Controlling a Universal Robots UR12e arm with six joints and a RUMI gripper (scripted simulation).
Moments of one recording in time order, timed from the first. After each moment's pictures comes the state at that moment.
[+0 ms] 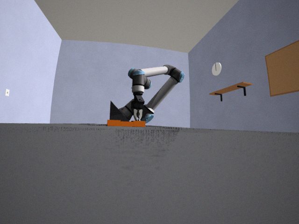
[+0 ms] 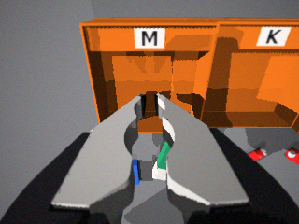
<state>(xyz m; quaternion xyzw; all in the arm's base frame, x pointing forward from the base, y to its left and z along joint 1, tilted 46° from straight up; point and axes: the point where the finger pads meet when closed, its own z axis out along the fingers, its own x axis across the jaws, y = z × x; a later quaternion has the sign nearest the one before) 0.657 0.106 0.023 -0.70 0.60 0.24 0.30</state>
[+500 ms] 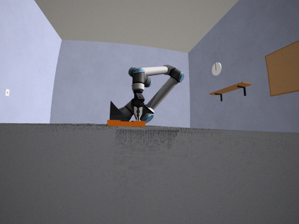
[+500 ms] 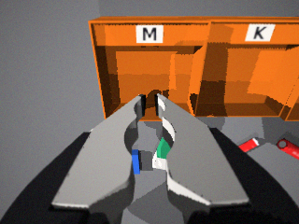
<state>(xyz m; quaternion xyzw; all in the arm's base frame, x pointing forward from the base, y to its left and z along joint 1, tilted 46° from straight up) 0.657 0.094 0.035 -0.70 0.60 0.24 0.30</state>
